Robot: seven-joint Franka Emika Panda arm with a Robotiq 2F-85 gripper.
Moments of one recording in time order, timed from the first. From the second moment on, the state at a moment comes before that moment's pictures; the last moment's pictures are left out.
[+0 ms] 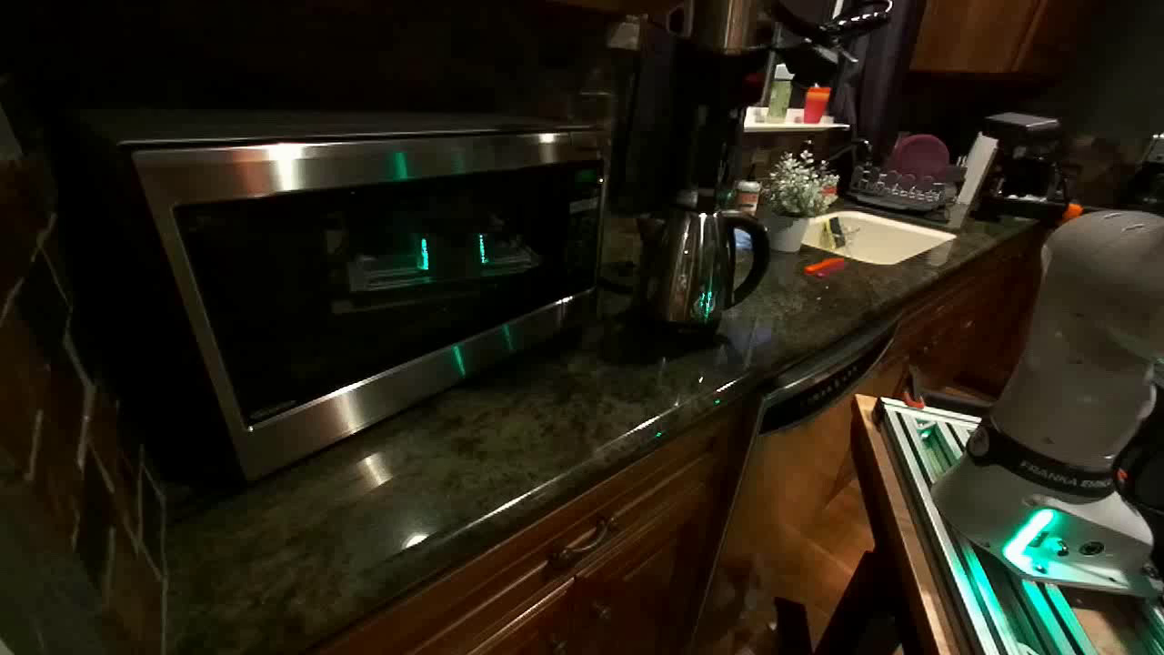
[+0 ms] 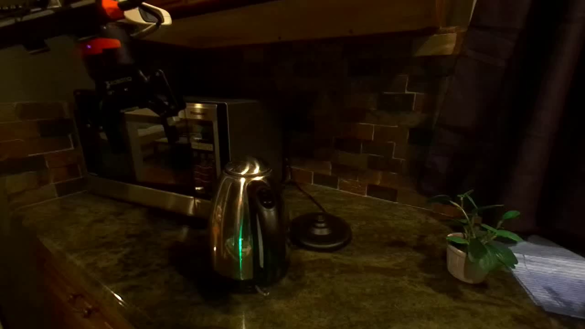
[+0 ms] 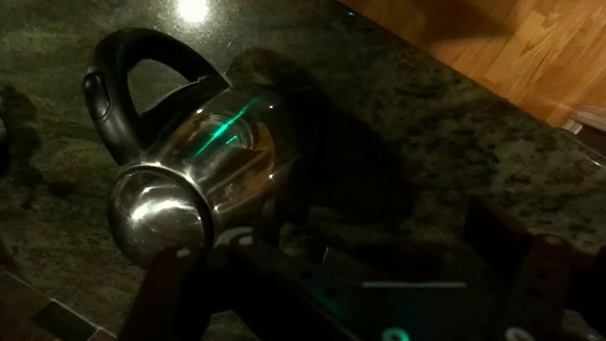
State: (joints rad) arm -0.07 -0.39 0.10 -2.26 -0.21 1.84 0.15
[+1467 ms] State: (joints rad) arm -0.07 -0.31 0.09 -2.38 -0.17 2.20 0.44
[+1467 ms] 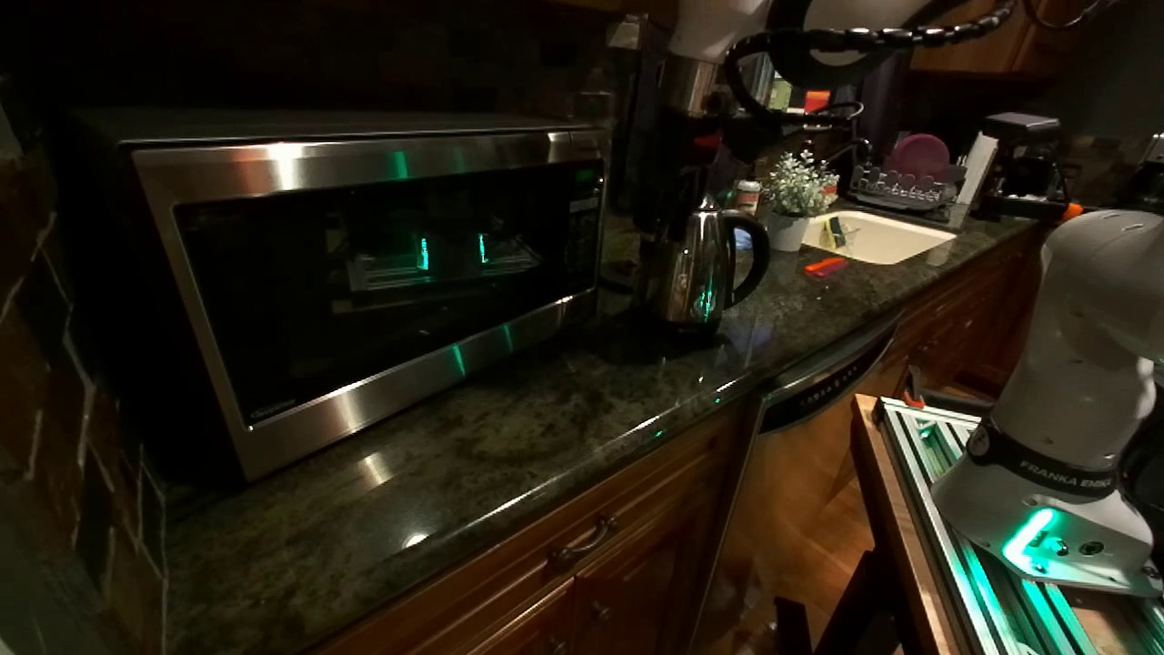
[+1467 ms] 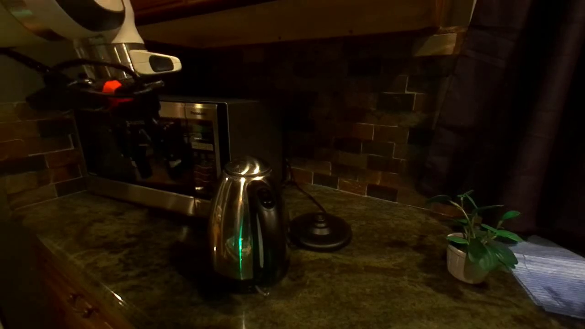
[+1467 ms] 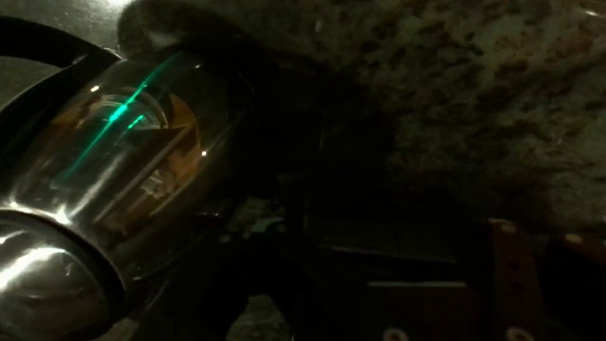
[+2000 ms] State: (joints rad) arm -0.07 -0.20 0.09 -2.43 -0.20 2.49 0.56
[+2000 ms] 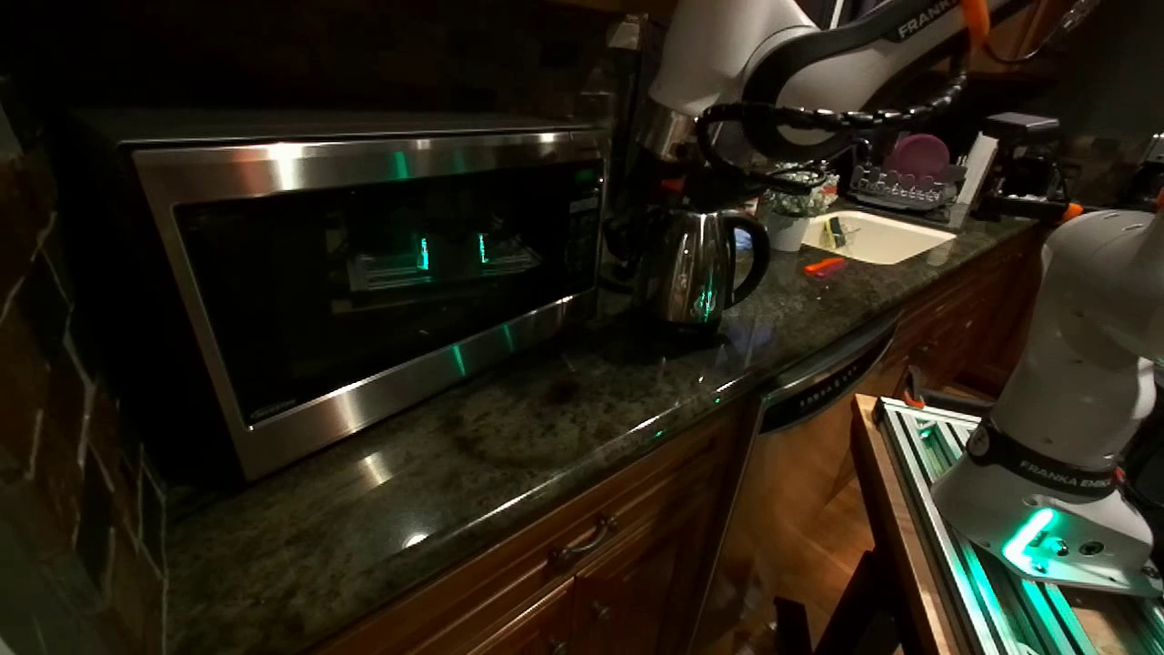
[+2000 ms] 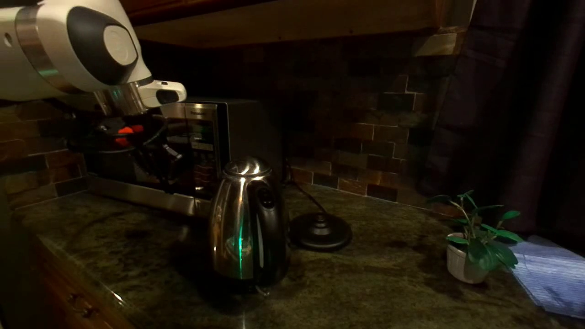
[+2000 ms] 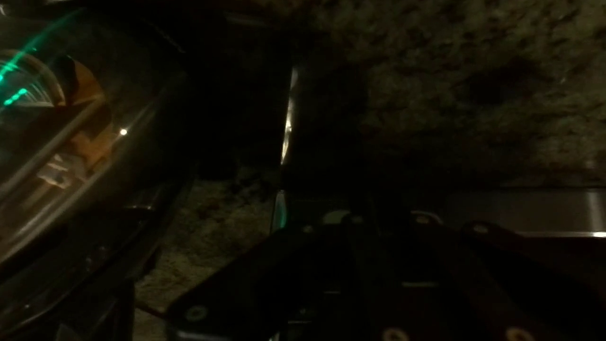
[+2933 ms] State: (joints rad) arm -0.10 -0.05 0.07 -2.42 -0.50 2.68 0.79
